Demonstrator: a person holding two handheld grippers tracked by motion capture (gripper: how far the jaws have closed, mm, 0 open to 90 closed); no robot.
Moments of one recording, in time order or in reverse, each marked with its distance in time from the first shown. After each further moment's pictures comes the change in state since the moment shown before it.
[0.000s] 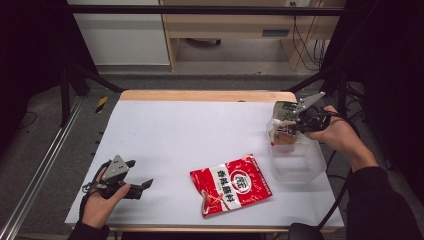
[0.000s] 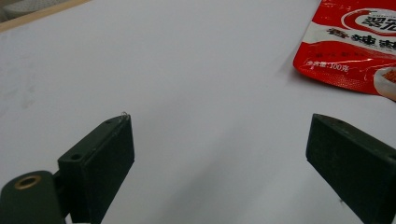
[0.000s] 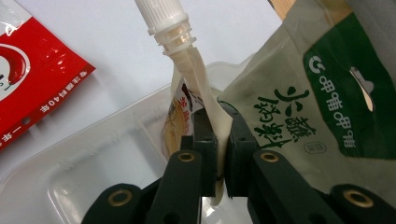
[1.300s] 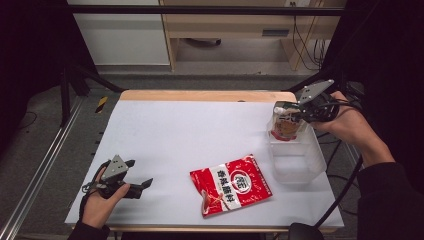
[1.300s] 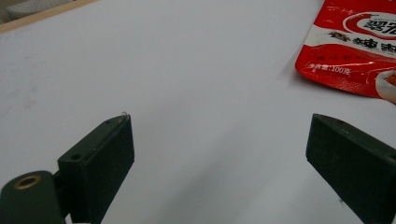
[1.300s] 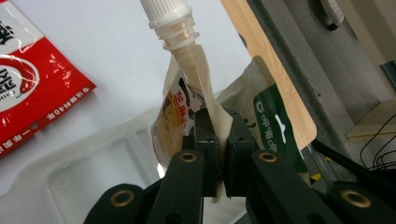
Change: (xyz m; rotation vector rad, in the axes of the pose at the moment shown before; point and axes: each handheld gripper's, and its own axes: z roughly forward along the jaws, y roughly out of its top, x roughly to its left) left arm 0.001 0.000 0.000 -0.009 0.005 -0.009; right arm 0.002 0.030 -0.049 -0.049 -0.077 -0.124
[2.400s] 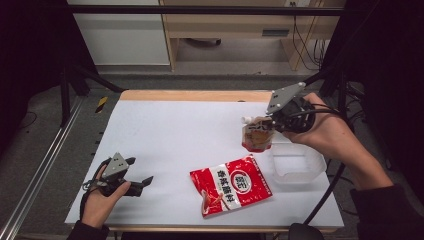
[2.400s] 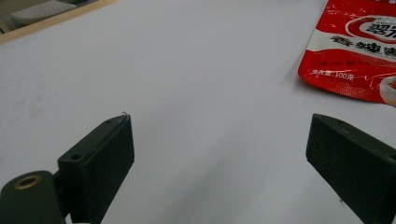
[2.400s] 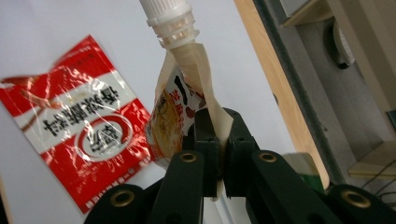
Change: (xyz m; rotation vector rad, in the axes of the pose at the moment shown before) left arm 0.002 0.004 0.000 -0.006 0.008 0.011; right arm 0.085 0.094 -0.056 -0.042 0.047 -0.115
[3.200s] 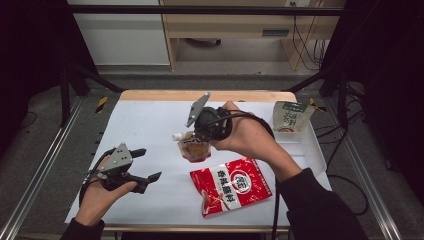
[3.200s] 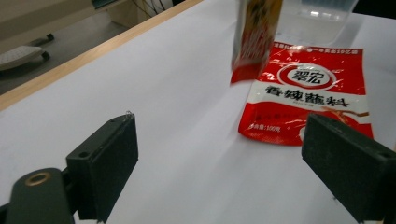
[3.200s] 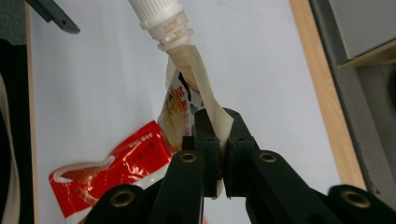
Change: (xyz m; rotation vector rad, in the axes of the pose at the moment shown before) left arm -0.019 0.053 -0.021 -0.075 -0.118 0.103; right arm 0.063 0.120 0.085 -0.038 0.187 -0.112
